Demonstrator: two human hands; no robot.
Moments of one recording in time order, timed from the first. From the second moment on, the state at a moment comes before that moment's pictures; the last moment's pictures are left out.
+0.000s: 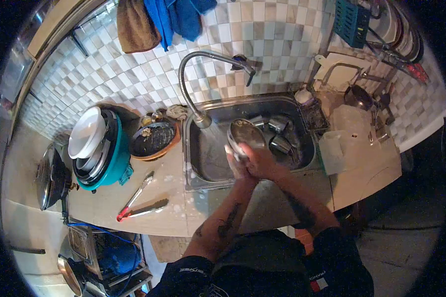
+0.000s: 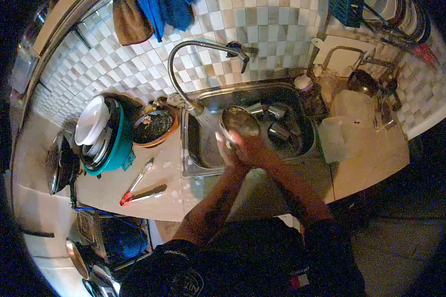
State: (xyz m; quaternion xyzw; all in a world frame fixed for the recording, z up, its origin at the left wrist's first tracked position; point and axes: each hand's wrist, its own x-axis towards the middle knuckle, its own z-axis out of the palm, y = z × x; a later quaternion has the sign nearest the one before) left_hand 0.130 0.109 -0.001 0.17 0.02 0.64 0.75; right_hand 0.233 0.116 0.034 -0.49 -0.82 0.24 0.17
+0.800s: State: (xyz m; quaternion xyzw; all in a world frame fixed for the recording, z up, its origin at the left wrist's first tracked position) left_hand 0.041 0.221 -0.017 0.53 0.52 0.52 0.43; right_hand 0.257 0.105 -0.013 -0.53 -0.38 0.61 0.45
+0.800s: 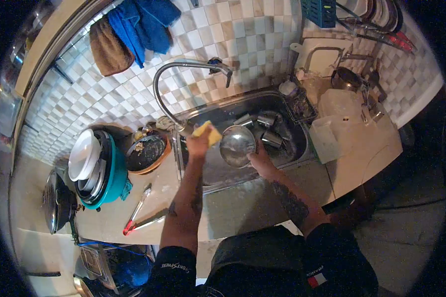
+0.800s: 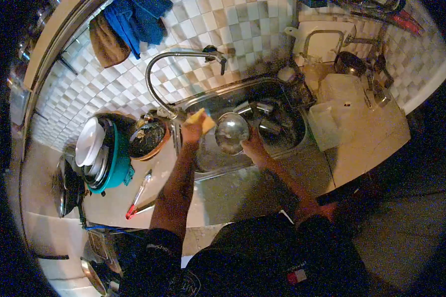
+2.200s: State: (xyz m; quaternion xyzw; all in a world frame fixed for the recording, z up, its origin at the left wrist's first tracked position) left_hand 0.126 0.177 -0.021 0.80 0.37 0.31 0.35; right_hand 0.280 0.110 -0.073 -0.33 -0.52 0.61 0.49
